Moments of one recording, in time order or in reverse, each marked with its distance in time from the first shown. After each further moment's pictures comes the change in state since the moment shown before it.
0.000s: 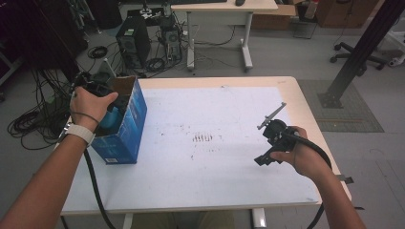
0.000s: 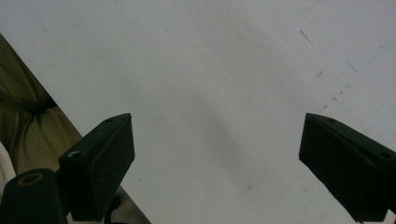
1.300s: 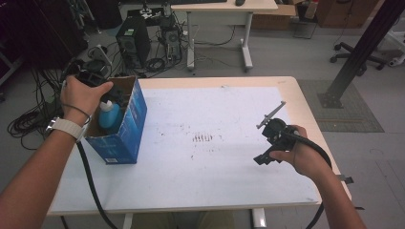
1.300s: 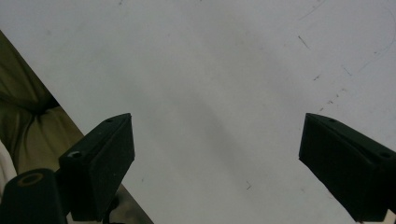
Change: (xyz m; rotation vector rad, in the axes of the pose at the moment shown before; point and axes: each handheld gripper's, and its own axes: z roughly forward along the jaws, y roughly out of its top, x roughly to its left) left arm -0.007 0.001 -0.048 -0.073 -0.025 0.073; right arm 0.003 0.003 -0.005 0.000 -0.011 -0.008
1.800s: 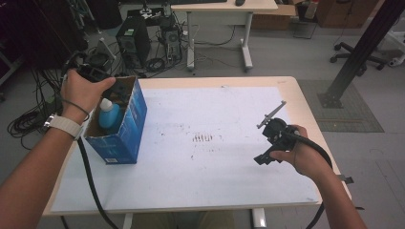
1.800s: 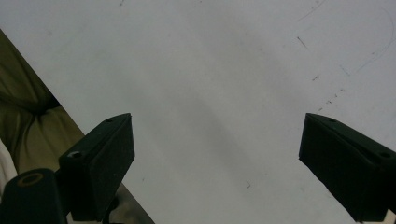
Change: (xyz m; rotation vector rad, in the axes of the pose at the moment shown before) left arm -0.015 0.003 -0.021 -0.040 -0.017 0.066; right arm 0.001 0.000 -0.002 -0.003 -0.002 -0.001
